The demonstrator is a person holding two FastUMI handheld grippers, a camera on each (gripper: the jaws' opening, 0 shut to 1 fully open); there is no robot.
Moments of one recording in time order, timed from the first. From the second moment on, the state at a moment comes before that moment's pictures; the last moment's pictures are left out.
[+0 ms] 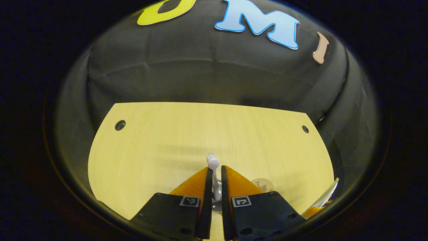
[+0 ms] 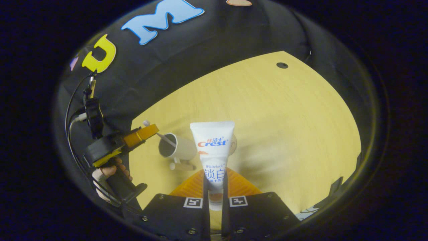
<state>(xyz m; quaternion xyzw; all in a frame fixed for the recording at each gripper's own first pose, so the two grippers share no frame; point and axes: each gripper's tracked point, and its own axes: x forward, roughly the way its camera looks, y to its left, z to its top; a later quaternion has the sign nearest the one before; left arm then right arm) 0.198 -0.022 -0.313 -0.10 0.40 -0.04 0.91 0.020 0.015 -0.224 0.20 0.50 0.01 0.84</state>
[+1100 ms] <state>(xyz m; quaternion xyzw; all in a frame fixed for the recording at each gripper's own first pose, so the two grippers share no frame) 0.105 0.100 -0.272 -0.12 0.37 0.05 0.92 0.128 0.120 -0.213 0.20 0.45 0.07 0.87</state>
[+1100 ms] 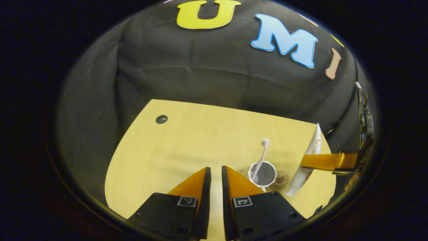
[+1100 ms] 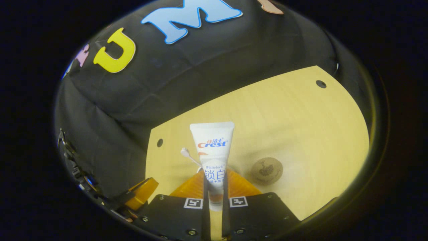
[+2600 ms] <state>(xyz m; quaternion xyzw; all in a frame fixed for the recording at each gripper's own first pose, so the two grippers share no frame) 0.049 0.120 -0.301 -0.13 0.41 0.09 0.90 0.151 0.147 -0.258 0.13 0.35 0.09 0.92</state>
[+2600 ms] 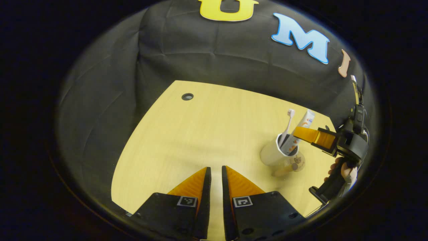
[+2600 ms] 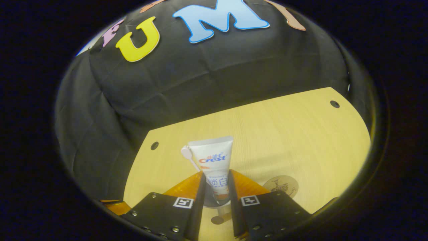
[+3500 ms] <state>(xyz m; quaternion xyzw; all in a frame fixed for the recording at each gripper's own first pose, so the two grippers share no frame) 0.076 -0.022 -0.312 -0.13 0.45 -0.03 0.88 0.107 0.018 -0.239 0.19 0.34 0.01 0.92</state>
